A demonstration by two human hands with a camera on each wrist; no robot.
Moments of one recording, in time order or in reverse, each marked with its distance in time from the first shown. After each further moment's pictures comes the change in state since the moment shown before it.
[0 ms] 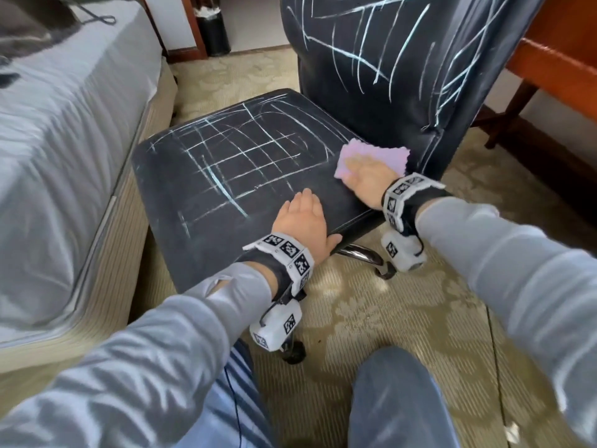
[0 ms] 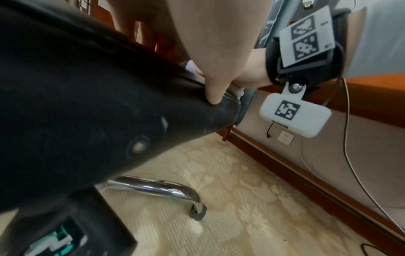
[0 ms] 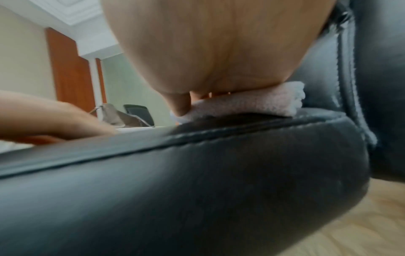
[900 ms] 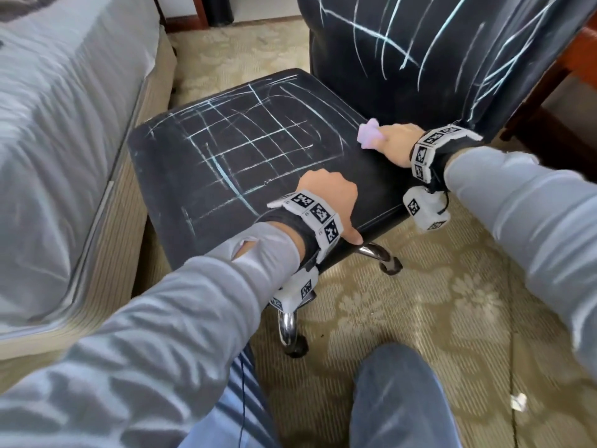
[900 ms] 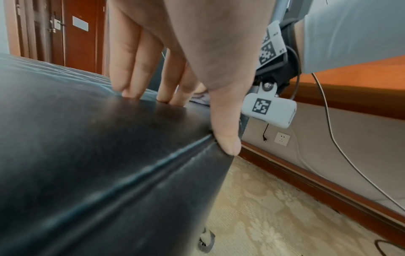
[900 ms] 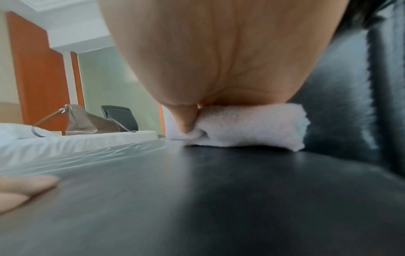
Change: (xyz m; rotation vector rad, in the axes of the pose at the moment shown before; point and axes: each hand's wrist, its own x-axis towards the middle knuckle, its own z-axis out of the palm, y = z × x) left_hand 0.043 0.002 -0.057 0.186 -0.145 0.152; right_hand 0.061 0.002 -0.038 0.065 -0.165 0.372
